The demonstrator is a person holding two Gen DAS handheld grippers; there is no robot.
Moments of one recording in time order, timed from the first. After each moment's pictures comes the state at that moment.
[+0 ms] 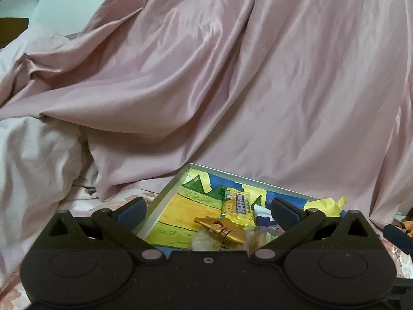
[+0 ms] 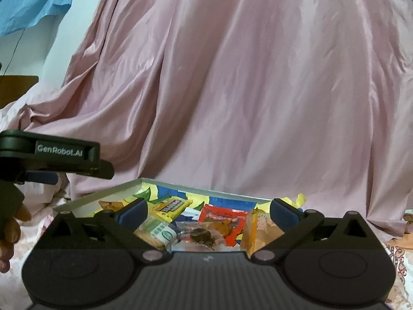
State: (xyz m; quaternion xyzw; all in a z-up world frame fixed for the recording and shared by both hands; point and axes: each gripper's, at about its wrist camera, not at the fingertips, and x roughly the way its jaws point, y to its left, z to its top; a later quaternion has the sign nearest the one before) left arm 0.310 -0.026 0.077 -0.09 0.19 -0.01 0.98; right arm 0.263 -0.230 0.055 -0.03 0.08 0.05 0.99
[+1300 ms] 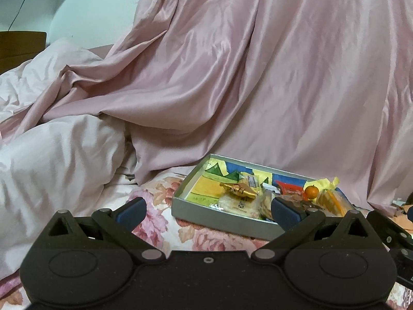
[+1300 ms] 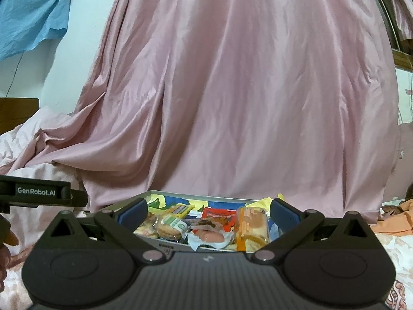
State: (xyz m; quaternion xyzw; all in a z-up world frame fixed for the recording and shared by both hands) left arm 0.198 -0.013 0.078 -0.07 0.17 0.01 0.98; right arm 0.161 -0.235 0.070 0.00 0.05 0.04 1.00
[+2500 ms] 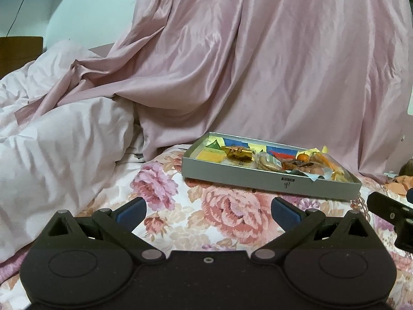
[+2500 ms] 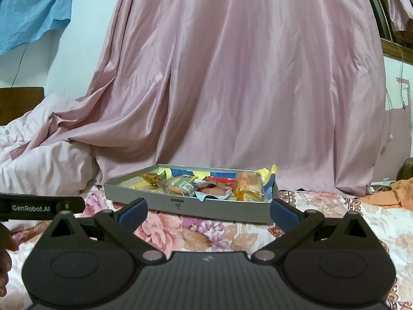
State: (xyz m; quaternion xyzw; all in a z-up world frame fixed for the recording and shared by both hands) left arm 0.125 -0.005 0.043 -0.04 0.18 -0.01 0.98; right arm 0.097 -0.235 0.050 0.00 0.09 0.04 1.00
